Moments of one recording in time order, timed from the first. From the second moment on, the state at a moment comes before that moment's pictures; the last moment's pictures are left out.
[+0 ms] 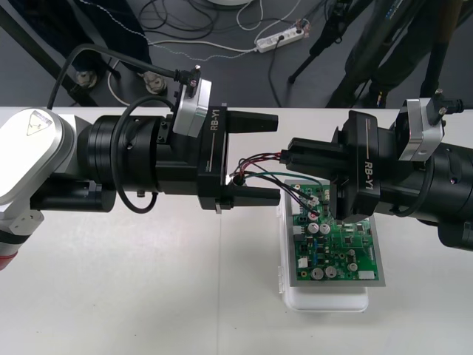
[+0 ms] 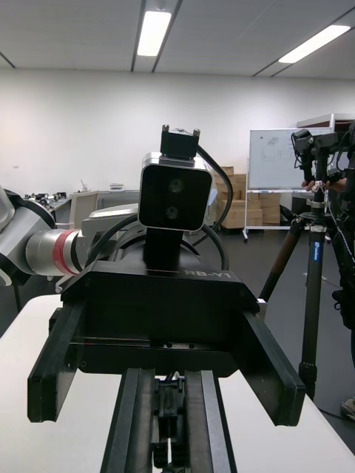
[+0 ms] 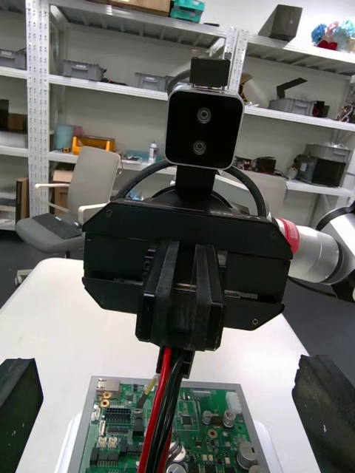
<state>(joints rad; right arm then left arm) -0.14 -0.36 -0.08 -2.03 1.13 -1.27 -0.23 -0.46 0.63 -0.39 -1.91 -1.02 -0.96 0.28</state>
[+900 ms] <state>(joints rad) -0.14 -0.36 -0.08 -2.03 1.13 -1.26 -0.23 -0.46 0.63 -0.39 -1.91 -1.01 -0.96 0.28</state>
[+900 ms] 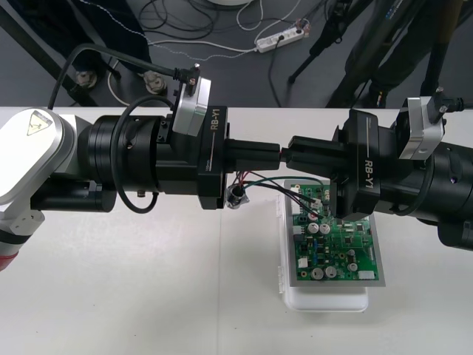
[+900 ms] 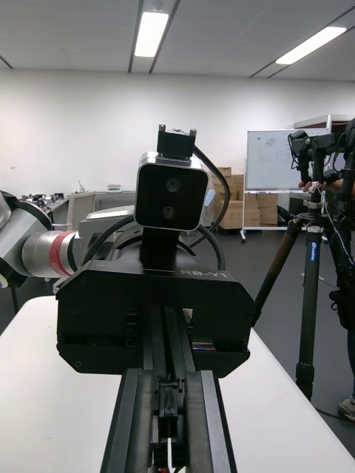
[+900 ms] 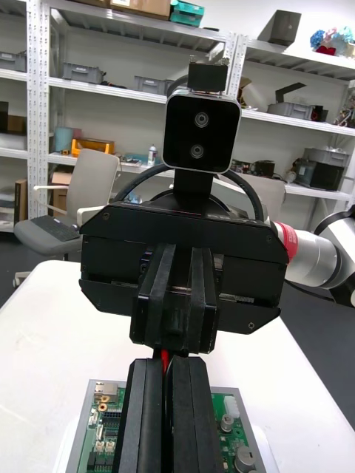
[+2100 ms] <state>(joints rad) -0.14 -0.36 -0.08 -2.03 1.13 -1.26 -0.23 -0.46 0.63 -0.39 -1.90 -1.00 -0.96 0.28</state>
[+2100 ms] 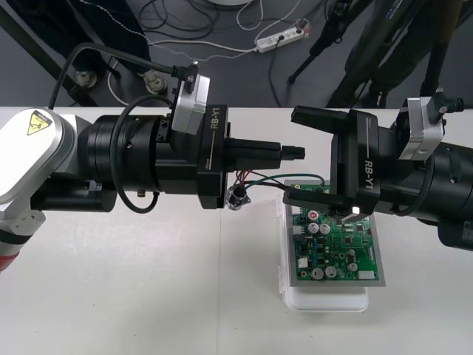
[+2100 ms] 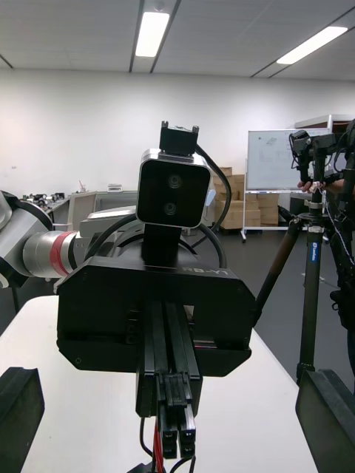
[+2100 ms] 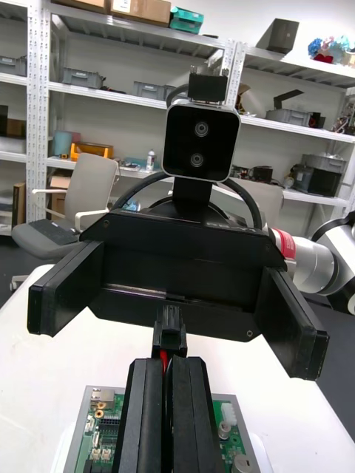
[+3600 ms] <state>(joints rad) -0.14 -0.59 -0.08 -2.03 1.20 -1.41 -0.25 -0.40 0.63 -0.21 -1.71 -0.96 -1.19 0.28</state>
